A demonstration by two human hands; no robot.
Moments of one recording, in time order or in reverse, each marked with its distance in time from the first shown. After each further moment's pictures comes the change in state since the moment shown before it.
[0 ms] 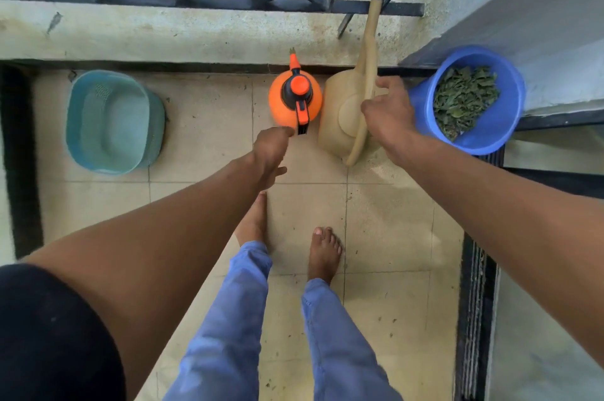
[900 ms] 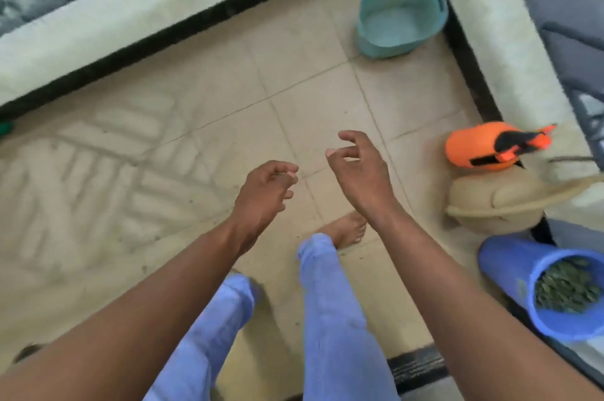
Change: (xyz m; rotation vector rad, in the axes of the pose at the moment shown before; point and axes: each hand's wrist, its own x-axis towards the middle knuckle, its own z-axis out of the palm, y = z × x) left_hand -0.294 -0.360 -0.066 -0.862 0.543 0.100; right_hand -0.356 0.067 0.130 -0.549 -0.871 -0.730
